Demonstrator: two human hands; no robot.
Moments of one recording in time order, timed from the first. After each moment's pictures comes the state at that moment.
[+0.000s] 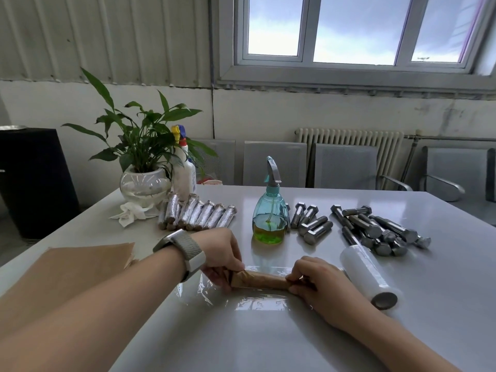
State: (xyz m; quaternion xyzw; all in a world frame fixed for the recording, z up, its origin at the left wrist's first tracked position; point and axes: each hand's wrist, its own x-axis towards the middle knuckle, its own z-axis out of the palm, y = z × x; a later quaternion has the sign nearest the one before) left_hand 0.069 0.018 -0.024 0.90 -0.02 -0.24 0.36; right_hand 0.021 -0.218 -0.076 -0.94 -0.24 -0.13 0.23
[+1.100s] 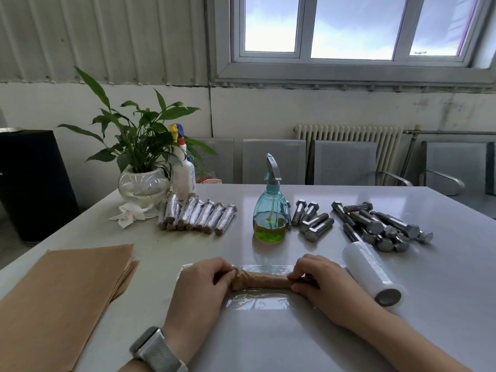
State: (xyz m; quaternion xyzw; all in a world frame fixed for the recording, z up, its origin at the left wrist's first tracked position) left_hand -0.006 0.021 -0.081 0.89 -0.06 0.22 0.41; right_hand 0.021 -0.218 -0.077 -0.94 -0.23 -0.11 0.22
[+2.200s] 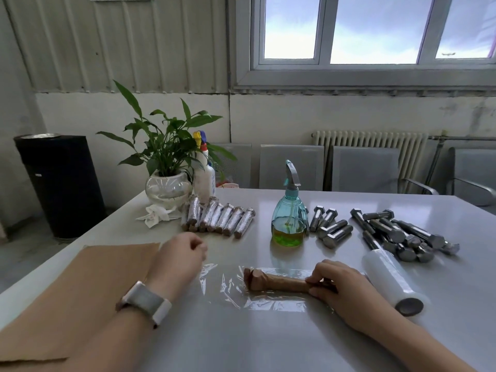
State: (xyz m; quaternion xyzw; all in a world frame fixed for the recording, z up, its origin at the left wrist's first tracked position) left_hand 0.023 0.087 -0.047 0.89 0.10 0.12 0.42; right_hand 0.015 -0.215 -0.070 -0.95 -0.21 -0.10 0.22
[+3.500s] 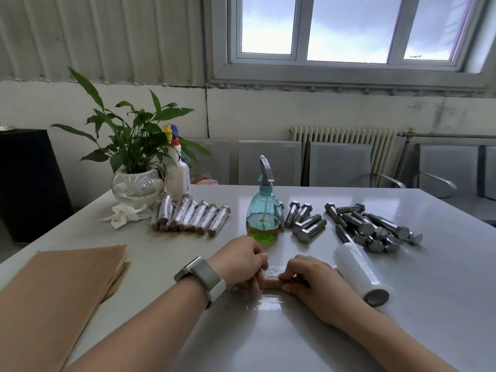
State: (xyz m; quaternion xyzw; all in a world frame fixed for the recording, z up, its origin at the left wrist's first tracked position) left_hand 0.060 -0.032 -0.048 0.91 -0.14 -0.10 0.38; right_hand 0.023 -0.219 -0.077 -0.94 -0.24 -0.13 0.23
